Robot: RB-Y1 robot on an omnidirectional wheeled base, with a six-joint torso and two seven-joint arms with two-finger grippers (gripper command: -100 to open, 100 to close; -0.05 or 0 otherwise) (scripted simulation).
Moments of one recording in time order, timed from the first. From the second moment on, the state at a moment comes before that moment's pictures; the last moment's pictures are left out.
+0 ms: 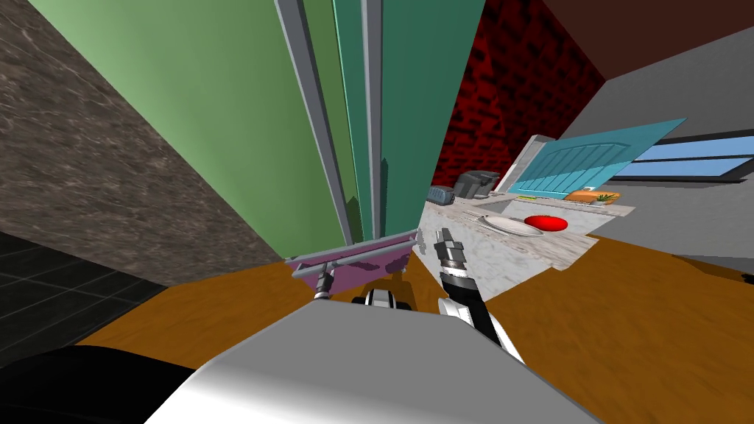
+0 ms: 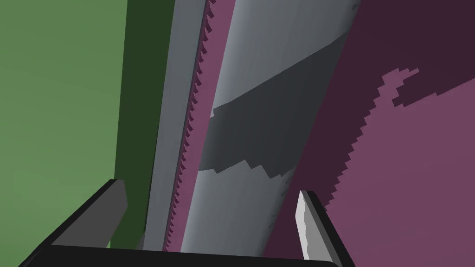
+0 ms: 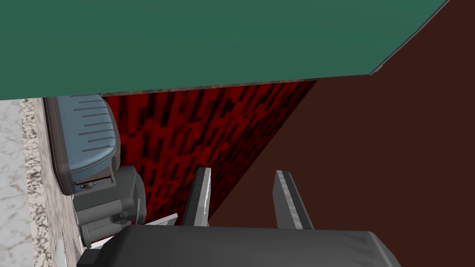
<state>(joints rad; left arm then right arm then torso) 0.27 0.11 0.10 -0.96 0.20 -0.86 0.20 0.52 -0.04 0.02 -2.22 0.04 -0.42 -0.04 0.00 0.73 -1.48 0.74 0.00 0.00</state>
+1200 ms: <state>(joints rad) 0.27 0.10 0.10 -0.94 0.20 -0.85 0.21 0.52 -0.04 0.02 -2.22 0.04 -0.42 -0.04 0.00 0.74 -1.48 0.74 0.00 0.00</state>
